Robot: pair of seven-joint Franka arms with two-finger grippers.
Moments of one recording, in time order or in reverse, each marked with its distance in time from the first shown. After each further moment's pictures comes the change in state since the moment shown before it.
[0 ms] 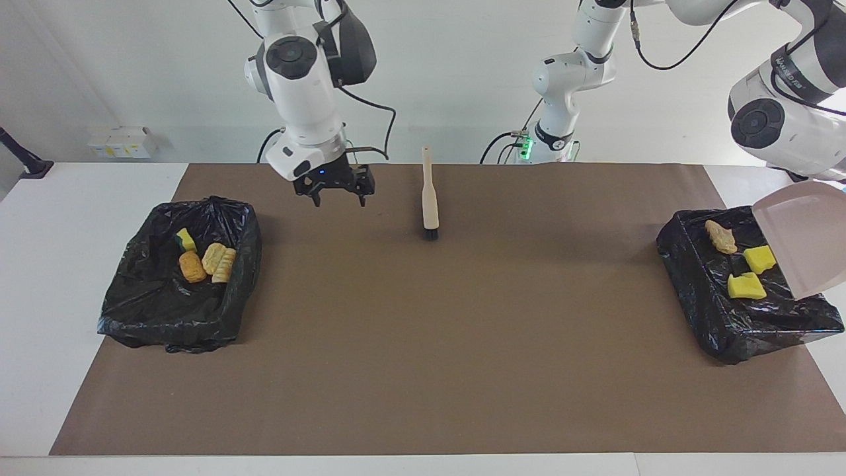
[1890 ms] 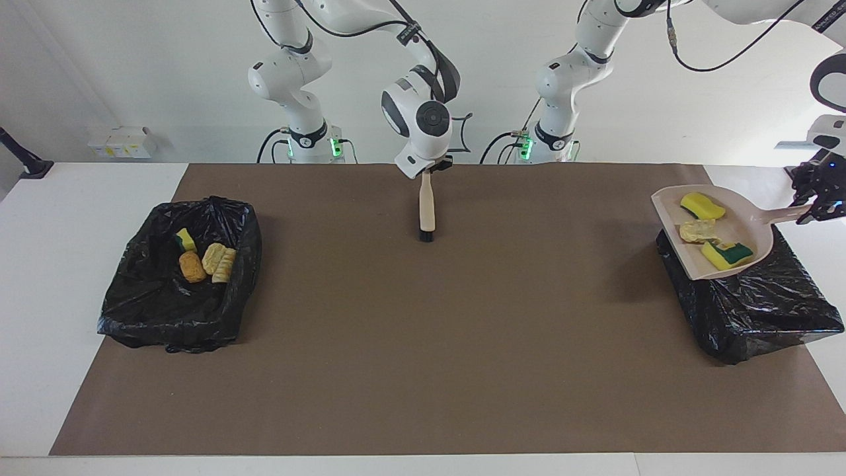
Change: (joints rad) left arm 0.287 0.092 0.028 0.139 -1.128 -0.011 0.612; right arm 0.547 0.025 0.023 -0.474 0.330 0.159 0.392
